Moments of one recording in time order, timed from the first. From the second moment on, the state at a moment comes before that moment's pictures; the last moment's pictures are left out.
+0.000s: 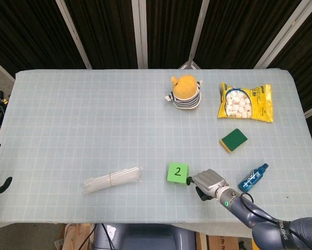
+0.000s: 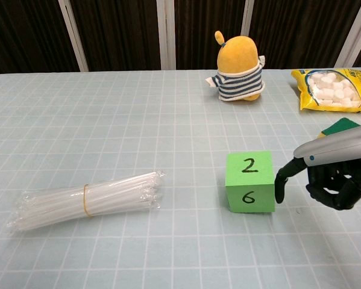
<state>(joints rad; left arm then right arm) -0.03 -1.06 -0.07 -1.69 1.44 1.52 0.02 1.11 -1.04 -0.18 -2.13 -0.63 0.72 -0.45</state>
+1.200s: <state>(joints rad) -0.04 -1.06 -0.06 -1.70 1.44 1.52 0.02 1.07 -1.12 -0.19 -2.12 -0.67 0.74 -0.41</state>
